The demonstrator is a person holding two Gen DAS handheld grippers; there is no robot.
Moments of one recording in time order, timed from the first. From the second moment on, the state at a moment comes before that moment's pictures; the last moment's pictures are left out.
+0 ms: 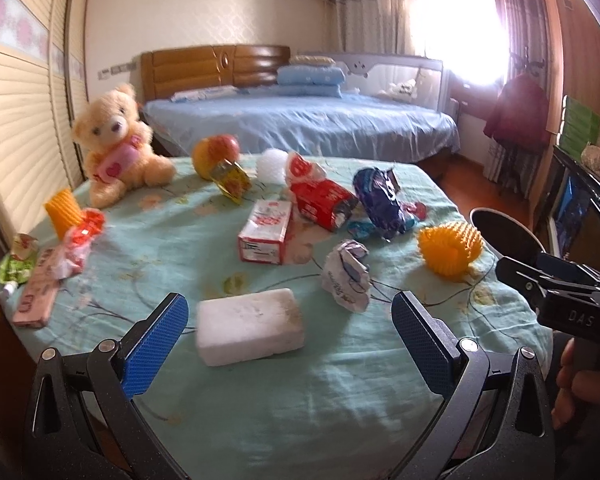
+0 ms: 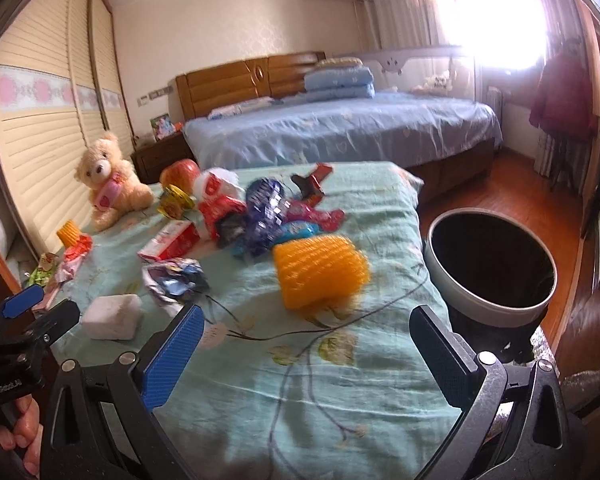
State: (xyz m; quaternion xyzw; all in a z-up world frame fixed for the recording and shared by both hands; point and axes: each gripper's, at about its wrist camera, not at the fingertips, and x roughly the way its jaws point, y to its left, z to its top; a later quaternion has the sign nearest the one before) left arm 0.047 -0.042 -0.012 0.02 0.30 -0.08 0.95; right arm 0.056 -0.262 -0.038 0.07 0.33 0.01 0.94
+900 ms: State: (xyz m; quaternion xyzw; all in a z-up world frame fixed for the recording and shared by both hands) left arm 0.112 -0.095 -0.047 0.05 0.37 -0.15 0.92; right arm 0.107 -0.293 -0.072 0.11 0.41 0.02 0.91
